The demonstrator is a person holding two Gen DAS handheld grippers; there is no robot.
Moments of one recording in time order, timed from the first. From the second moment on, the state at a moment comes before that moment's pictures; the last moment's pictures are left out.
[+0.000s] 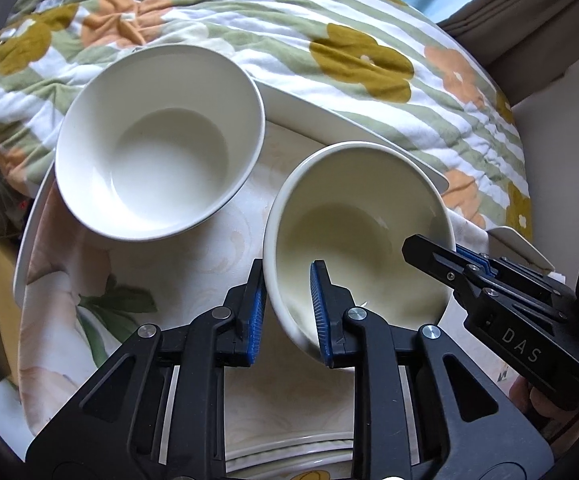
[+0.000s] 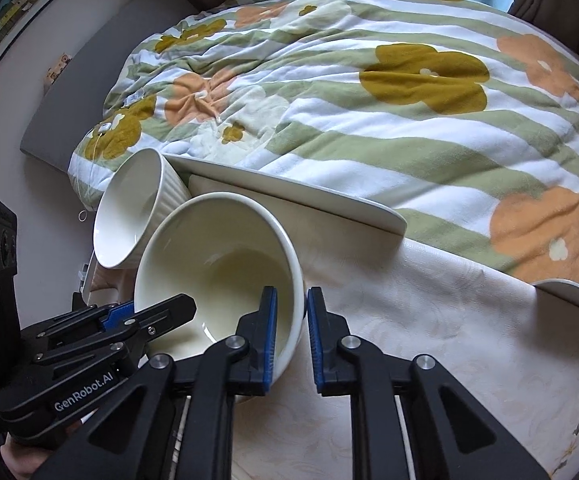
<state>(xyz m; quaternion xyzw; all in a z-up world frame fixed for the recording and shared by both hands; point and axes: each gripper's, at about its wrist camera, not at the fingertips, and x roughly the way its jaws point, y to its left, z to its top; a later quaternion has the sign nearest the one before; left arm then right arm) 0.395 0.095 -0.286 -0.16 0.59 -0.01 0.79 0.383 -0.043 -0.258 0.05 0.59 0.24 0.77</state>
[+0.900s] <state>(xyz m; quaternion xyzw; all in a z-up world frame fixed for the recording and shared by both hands) 0.287 -0.094 -0.164 -0.09 0.55 -0.13 0.82 0.253 -0.229 -0.145 0.13 0.52 0.14 0.83</state>
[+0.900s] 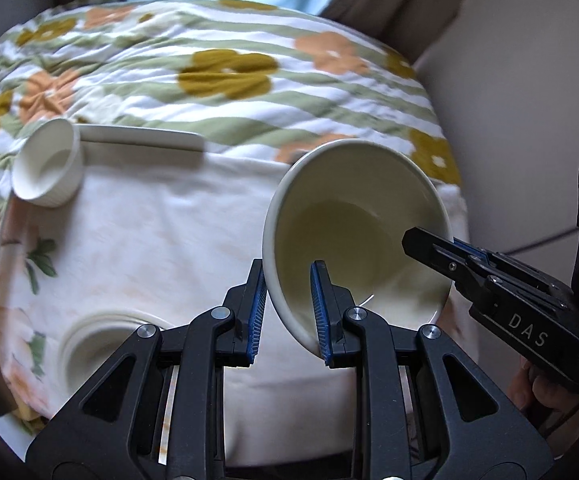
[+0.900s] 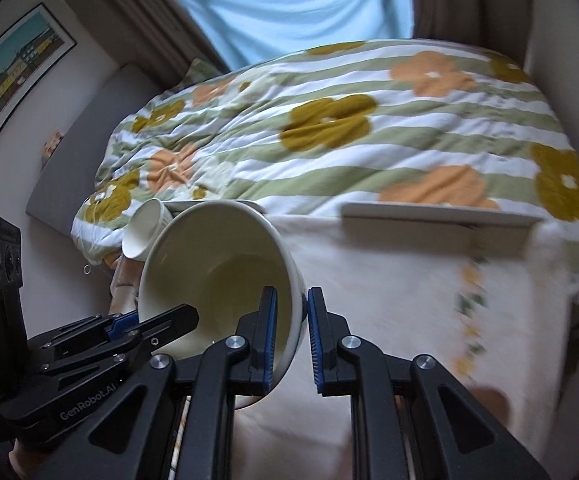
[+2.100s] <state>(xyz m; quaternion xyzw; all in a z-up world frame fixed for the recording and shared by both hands) 0.234 -0.243 -0.259 0.11 0.62 -0.22 0.75 0.139 -0.338 -0.243 0.22 0.60 0.02 0.77</state>
